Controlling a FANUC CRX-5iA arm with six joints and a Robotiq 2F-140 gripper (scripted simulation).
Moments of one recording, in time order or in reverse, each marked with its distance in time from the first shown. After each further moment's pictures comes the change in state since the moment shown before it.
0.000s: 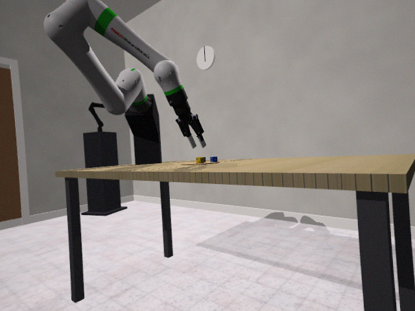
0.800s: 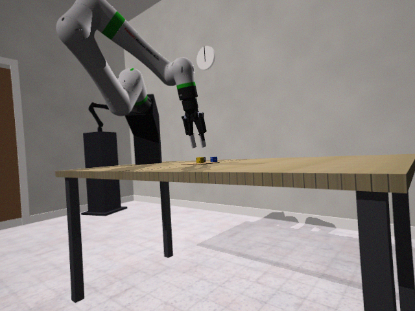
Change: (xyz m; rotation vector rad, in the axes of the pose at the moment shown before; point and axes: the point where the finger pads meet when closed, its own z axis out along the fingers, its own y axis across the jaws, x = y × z) arm -0.007 0.002 0.003 -0.008 0.296 0.001
